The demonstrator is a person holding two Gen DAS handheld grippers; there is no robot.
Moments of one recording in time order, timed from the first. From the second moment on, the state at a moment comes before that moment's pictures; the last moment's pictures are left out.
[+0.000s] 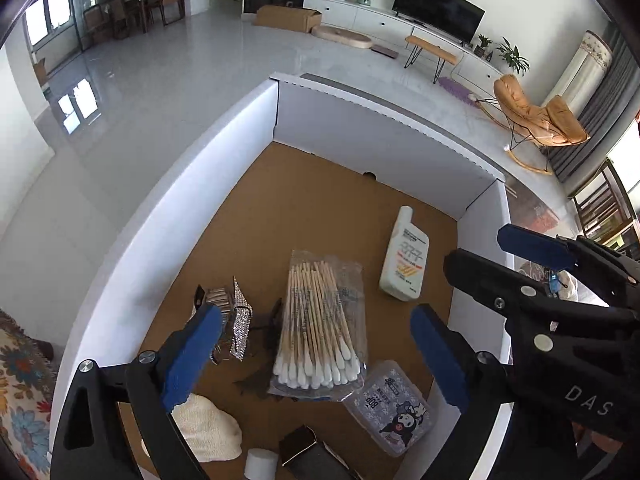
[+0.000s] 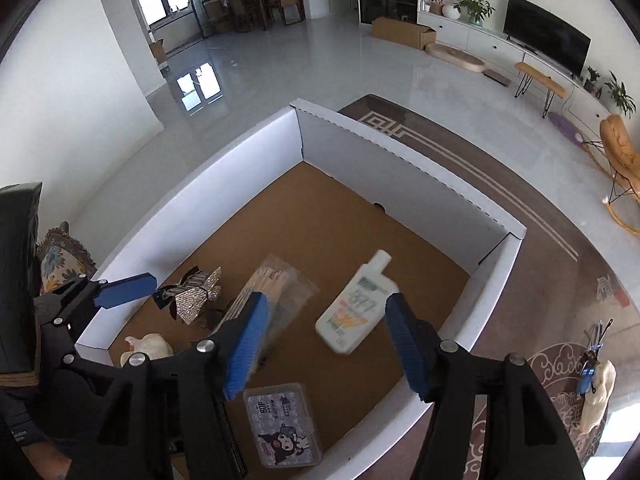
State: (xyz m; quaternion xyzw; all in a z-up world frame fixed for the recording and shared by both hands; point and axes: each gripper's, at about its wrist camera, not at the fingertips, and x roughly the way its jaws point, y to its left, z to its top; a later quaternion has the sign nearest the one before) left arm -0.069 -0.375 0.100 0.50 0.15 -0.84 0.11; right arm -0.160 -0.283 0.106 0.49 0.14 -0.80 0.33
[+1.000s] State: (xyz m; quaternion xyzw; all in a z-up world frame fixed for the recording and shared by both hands) left arm -0.030 -0.002 -0.014 0.45 0.02 -0.89 -0.07; right arm -0.034 0.207 -0.030 0.43 0.04 -0.89 0.12
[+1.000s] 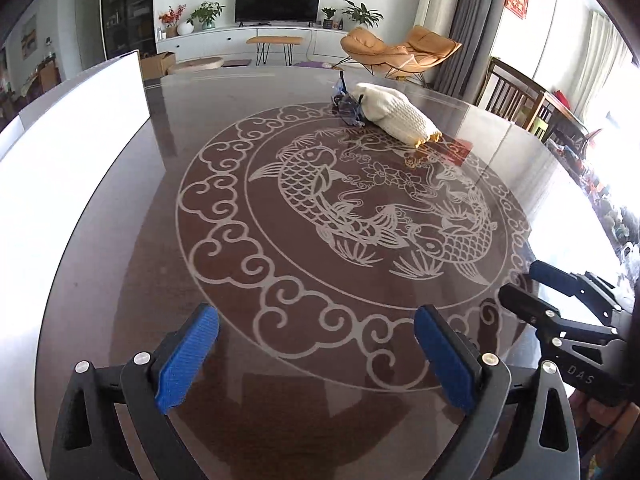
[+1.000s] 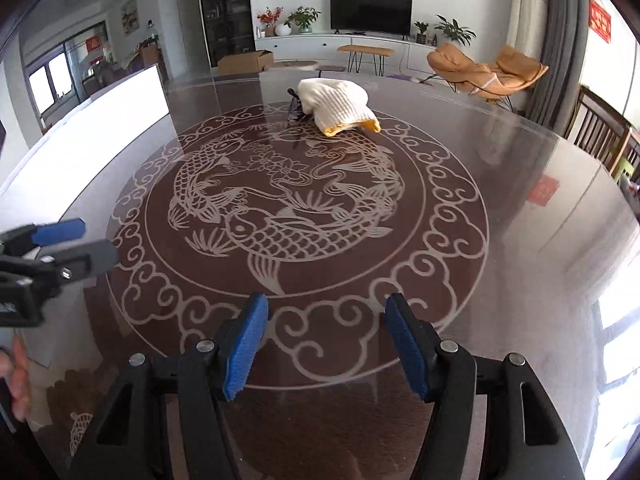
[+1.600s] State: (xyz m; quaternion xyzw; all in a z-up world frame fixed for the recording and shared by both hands) left arm -0.066 0.004 -0.028 0.46 -0.04 -0.88 -0.07; right arm -0.110 0.185 -0.010 0.38 0.07 -0.91 0.14
